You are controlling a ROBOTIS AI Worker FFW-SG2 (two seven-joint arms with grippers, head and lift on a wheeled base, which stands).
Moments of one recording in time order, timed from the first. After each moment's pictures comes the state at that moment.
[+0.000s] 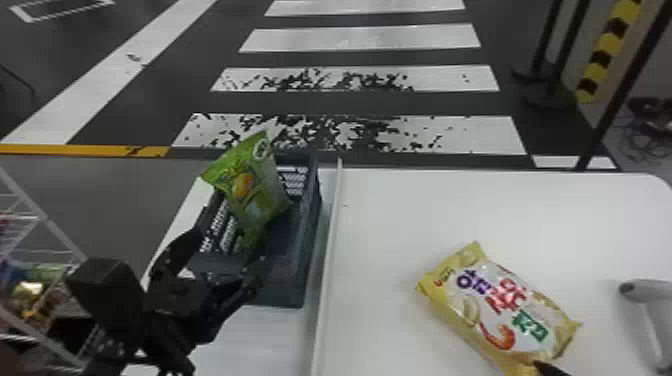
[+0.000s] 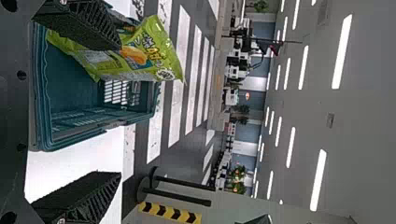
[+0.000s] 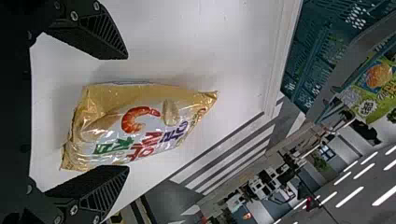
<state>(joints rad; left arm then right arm) 0.65 0.24 0.08 -2.31 0.34 0.20 -0.02 0.77 -0.49 0.39 -2.14 0.69 0.37 -0.18</state>
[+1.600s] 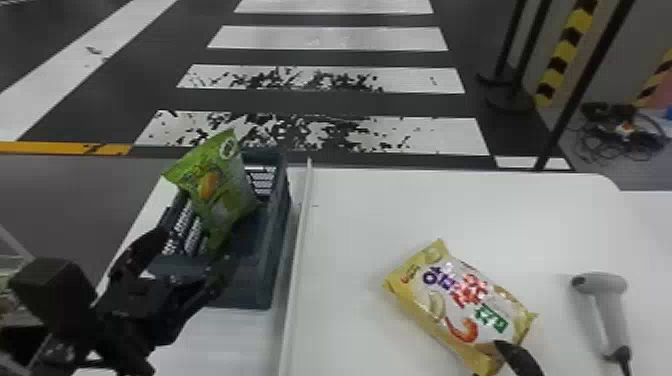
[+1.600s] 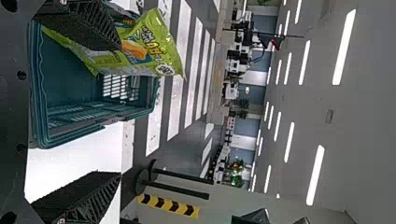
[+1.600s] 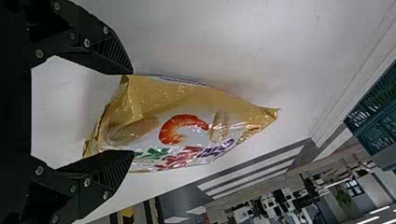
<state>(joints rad) 0.63 0.24 0.09 -2.29 0.37 0.20 -0.06 0.57 -0.54 0.46 -1.98 0.73 0.53 -0.12</state>
